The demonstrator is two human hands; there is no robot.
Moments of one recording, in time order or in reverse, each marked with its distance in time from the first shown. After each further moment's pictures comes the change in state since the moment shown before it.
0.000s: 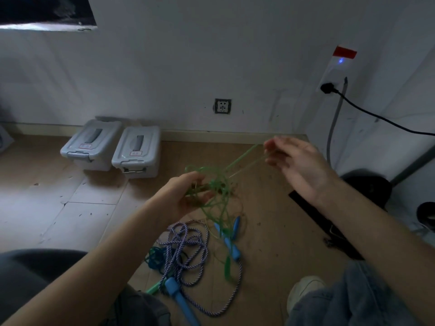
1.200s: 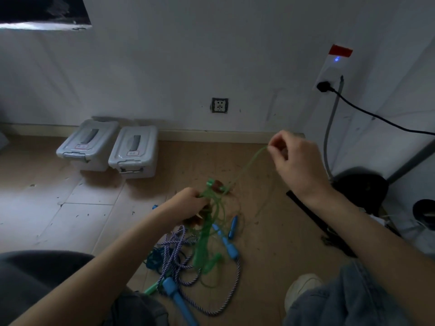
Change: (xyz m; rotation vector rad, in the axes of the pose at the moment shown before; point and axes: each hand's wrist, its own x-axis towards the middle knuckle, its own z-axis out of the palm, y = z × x) left_hand 0.004 -0.018 0.002 0.933 0.000 0.098; right_hand -0.004 0.005 -0.004 -1.268 0.163 -0.576
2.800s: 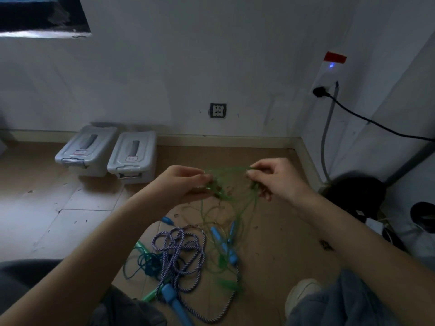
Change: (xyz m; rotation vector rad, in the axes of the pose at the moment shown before) left_hand -0.023 0.027 -0.031 -0.522 -0.100 0.213; right_hand -0.005 -0.003 0.017 0.650 -0.380 0.346
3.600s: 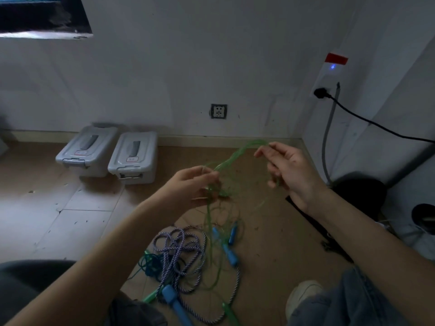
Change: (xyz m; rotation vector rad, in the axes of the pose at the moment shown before) left_hand 0.009 -0.013 0.005 -0.089 -0.085 0.037; right_hand 0.003 -0.006 -0.013 0.401 0.055 -0.091
